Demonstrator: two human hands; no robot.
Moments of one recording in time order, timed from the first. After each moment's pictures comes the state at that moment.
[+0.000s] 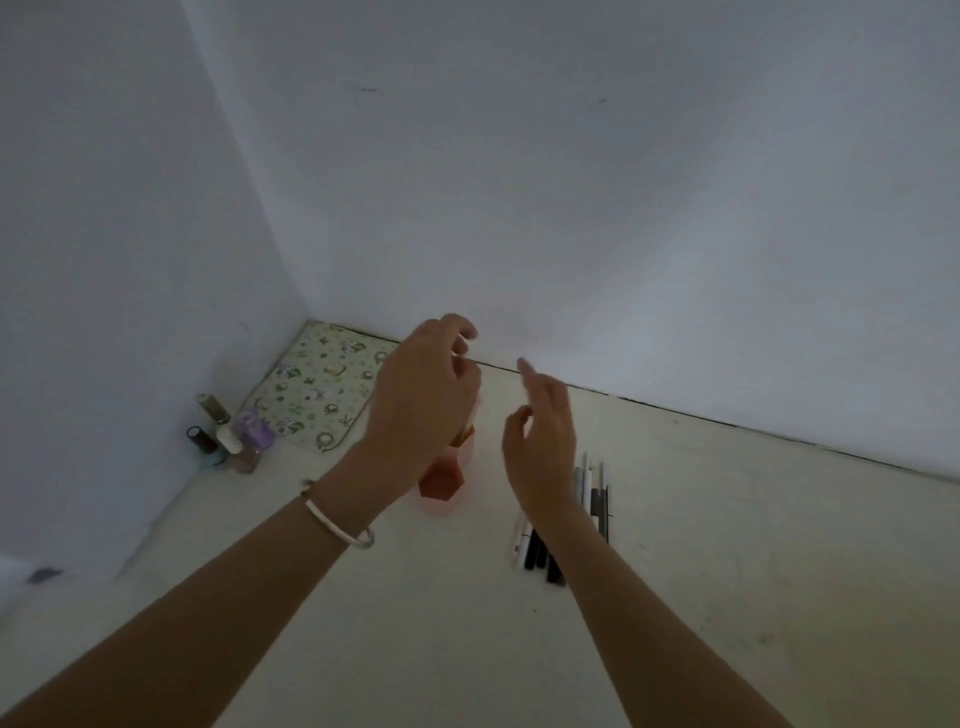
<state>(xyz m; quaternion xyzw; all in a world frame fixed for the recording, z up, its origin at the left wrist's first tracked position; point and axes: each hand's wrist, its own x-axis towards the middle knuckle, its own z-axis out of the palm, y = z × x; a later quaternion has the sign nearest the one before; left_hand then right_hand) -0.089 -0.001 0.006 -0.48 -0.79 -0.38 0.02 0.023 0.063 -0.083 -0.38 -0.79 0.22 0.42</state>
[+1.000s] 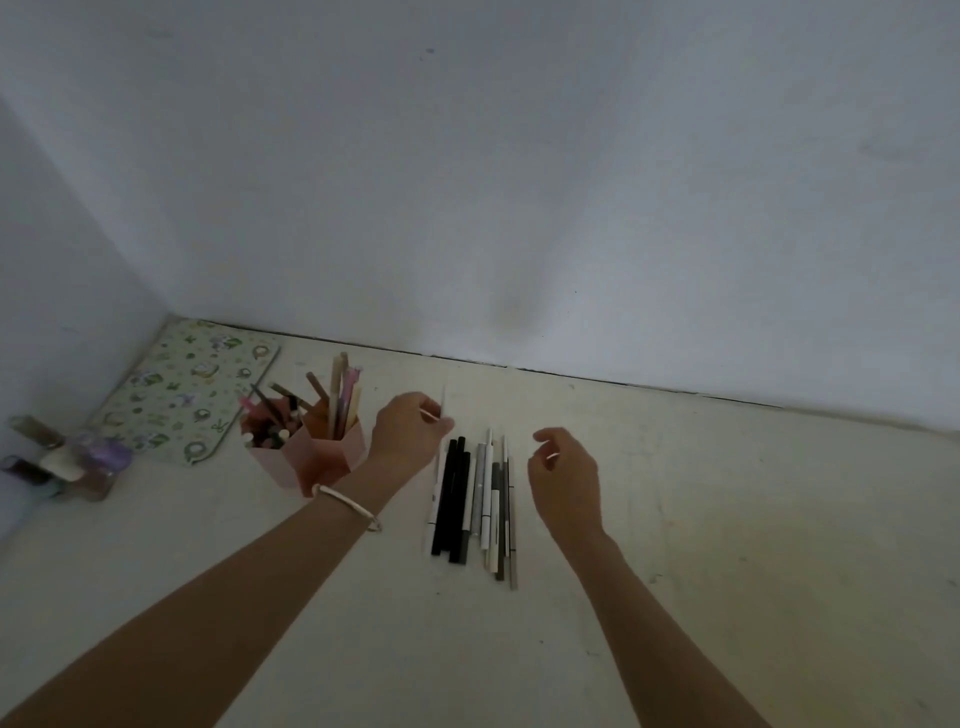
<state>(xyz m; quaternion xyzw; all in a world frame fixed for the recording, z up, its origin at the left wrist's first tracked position) -0.017 0.065 -0.097 -0.38 -0.82 -0.32 -0.30 0.171 0.100 -0.122 -0.60 -0.69 0.31 0.26</state>
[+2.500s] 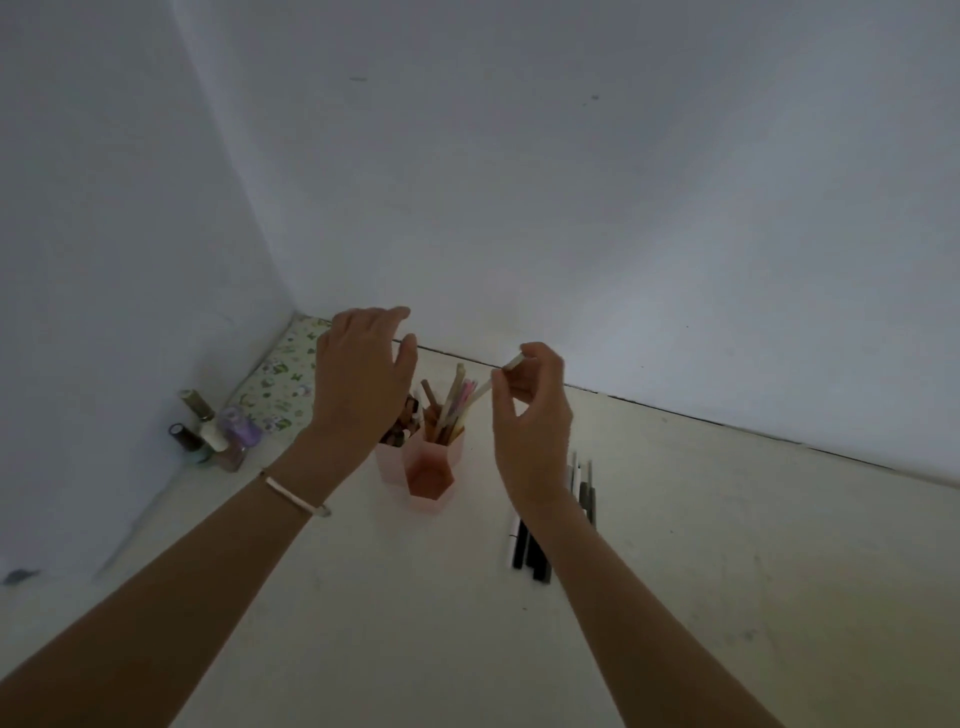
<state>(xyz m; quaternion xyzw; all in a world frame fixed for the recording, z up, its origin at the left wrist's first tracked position) -0.141 -0.004 -0.021 -0.47 -0.83 -0.29 0.12 0.017 0.055 -0.047 -0.36 -0.70 0.36 0.49</state>
